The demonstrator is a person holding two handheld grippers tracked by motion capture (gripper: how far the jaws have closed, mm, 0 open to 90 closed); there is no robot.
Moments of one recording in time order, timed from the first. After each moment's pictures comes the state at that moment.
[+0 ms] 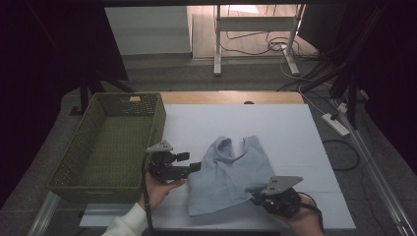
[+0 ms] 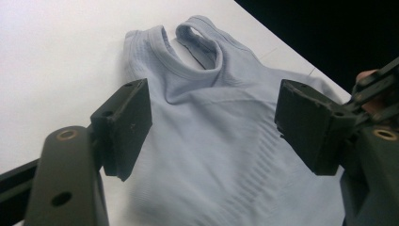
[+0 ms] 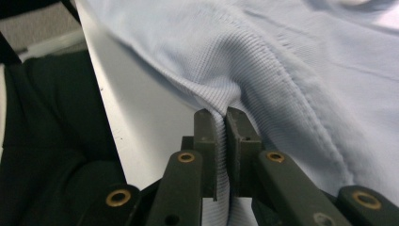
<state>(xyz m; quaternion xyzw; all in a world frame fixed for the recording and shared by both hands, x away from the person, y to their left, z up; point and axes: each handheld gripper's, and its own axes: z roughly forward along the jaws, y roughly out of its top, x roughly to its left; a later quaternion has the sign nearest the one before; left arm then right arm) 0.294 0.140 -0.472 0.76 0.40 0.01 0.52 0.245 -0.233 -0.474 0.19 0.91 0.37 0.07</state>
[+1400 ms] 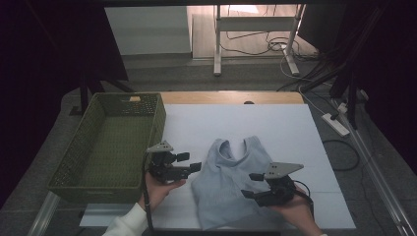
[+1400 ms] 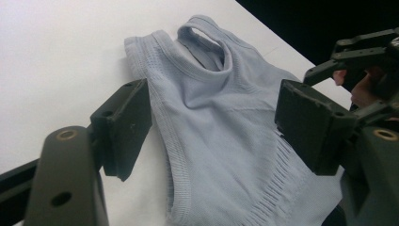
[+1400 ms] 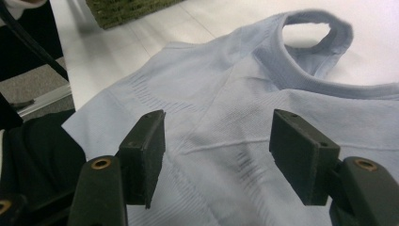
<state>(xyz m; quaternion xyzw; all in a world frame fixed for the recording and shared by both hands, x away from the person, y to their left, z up) 0.293 0.139 -0.472 0.76 0.40 0.01 0.51 0.270 -0.219 -0.467 0.23 0.87 0.44 0.07</state>
